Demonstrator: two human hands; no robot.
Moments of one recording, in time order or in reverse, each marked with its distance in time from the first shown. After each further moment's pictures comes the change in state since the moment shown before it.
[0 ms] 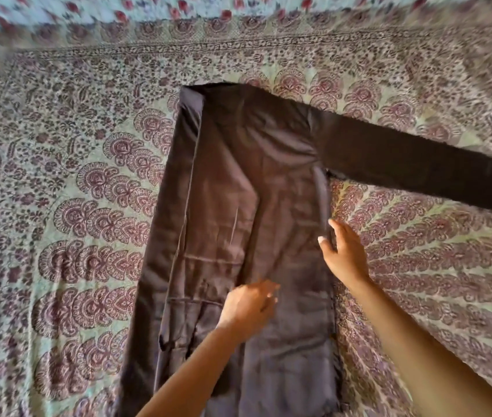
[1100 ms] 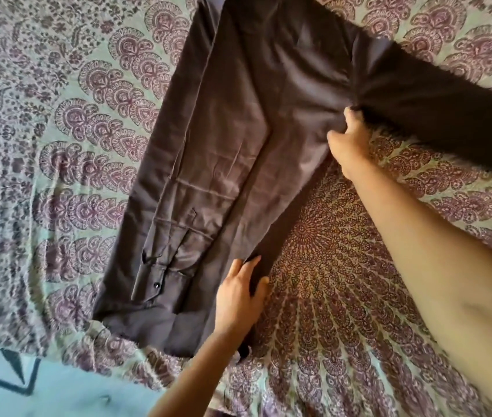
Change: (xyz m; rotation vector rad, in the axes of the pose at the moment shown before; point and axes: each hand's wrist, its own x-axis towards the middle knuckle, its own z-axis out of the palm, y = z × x) left_hand -0.057 0.061 0.078 -0.336 0.344 -0.423; right_hand 0.114 -0.040 -0.006 0.280 -0.136 0.121
